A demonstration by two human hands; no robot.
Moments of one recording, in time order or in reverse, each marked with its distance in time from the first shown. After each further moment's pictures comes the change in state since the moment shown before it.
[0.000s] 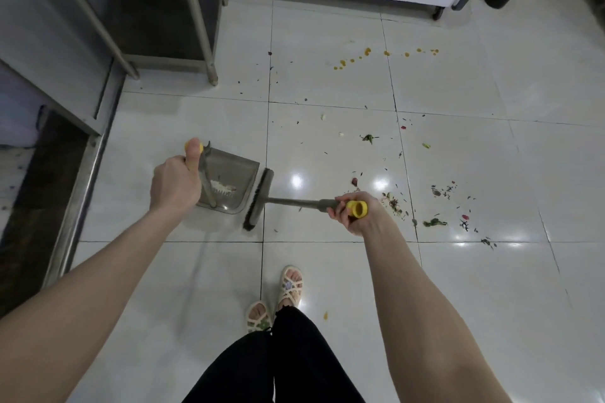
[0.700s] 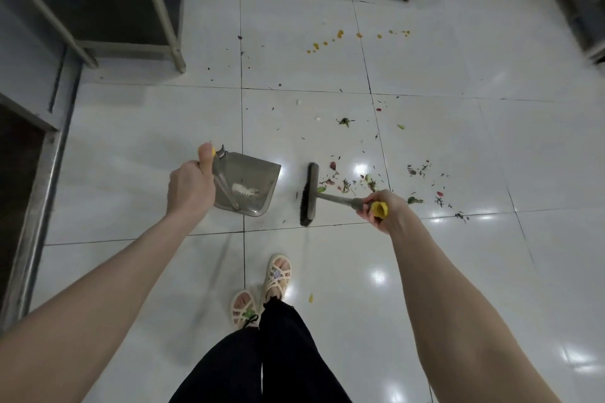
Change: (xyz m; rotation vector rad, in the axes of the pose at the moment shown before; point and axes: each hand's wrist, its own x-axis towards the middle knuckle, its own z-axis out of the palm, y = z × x) left_hand -0.039 0.017 0.056 0.029 -0.124 0.047; right_hand -0.022 -0.001 -0.089 -0.161 0.343 -0.244
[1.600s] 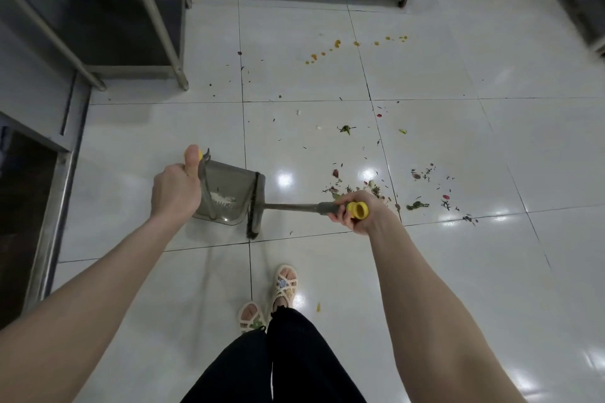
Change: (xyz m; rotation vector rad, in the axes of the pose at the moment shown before) left_hand 0.002 0.028 -0.025 -0.015 0.031 -0.021; right_hand -0.001 -0.013 0.021 0.015 -0.339 0.222
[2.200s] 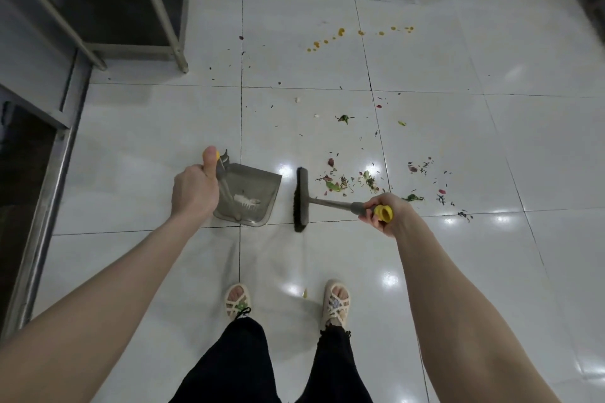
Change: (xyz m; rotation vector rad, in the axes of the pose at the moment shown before) left_hand -0.067 0.017 0.057 -0.021 -0.024 -0.096; right_hand -0.015 0.015 -0.100 -0.130 0.295 -0.137
